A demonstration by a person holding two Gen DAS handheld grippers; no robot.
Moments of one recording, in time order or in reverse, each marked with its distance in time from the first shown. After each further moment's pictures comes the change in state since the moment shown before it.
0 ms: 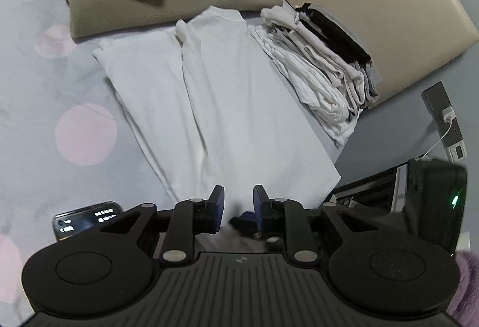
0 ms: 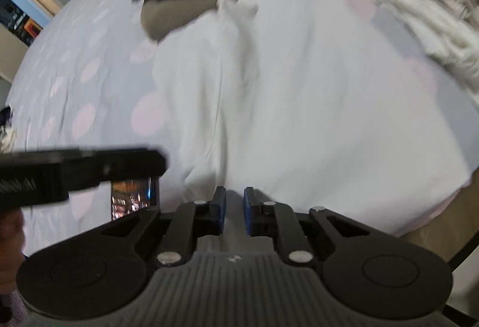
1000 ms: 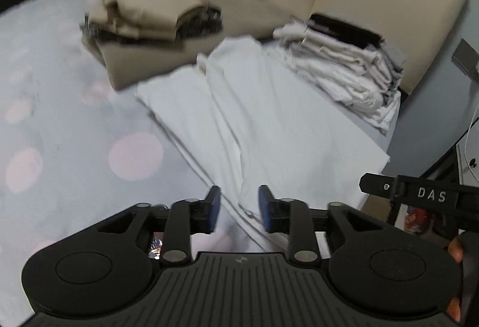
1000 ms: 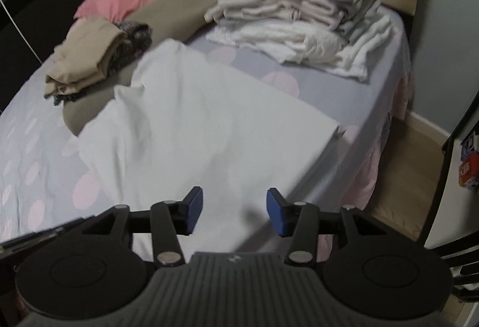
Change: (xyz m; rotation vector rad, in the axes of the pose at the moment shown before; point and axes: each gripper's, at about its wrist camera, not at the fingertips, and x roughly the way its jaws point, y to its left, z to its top) left arm -0.022 -0.038 -0.065 0.241 -0.229 0.301; right arm -0.065 -0.008 -0.086 0.328 -0.413 -0.279
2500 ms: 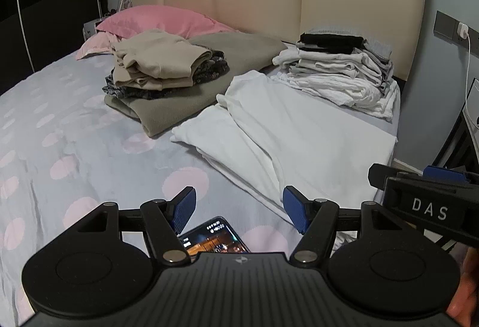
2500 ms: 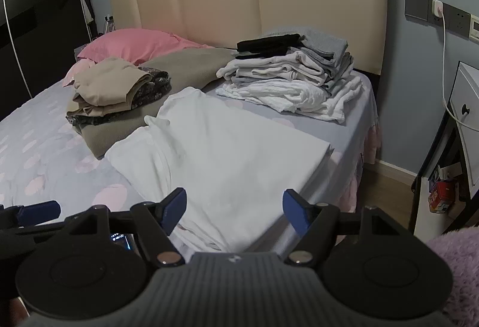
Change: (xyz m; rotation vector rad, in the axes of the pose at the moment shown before) left arm -0.054 0.010 -0.021 0.216 -0.141 0.093; right arm -0.064 0.075 -0.070 -0.025 -0.267 -0.135
